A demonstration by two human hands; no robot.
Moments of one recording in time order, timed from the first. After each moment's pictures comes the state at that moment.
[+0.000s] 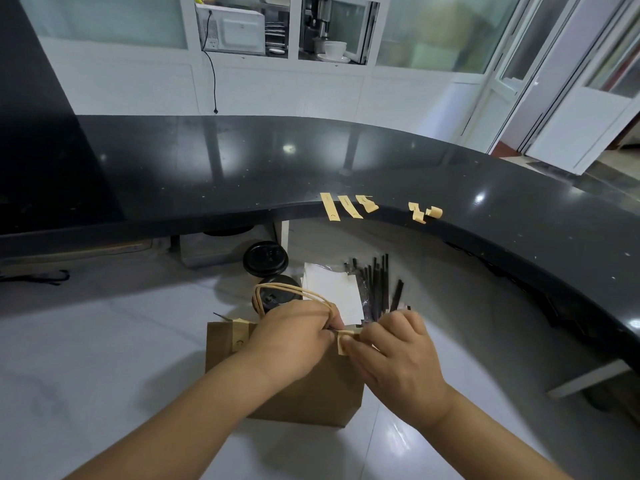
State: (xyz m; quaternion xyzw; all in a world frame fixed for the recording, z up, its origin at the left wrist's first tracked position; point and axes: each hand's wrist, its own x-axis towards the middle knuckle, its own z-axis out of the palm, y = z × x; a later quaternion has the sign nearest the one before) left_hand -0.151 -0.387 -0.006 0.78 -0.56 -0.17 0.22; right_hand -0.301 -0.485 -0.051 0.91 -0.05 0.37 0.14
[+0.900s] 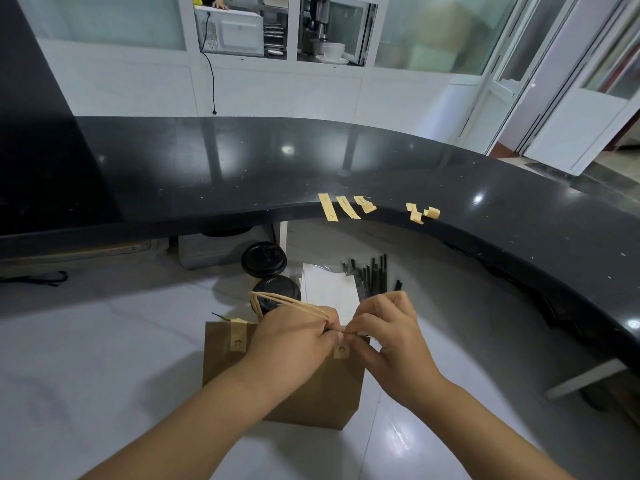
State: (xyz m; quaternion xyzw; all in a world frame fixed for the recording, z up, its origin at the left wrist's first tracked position) left_hand -0.158 -0.383 -0.015 0.78 -0.56 -0.12 0.27; right_hand -0.294 -0.491 -0.049 0.93 -0.17 0.31 -0.13
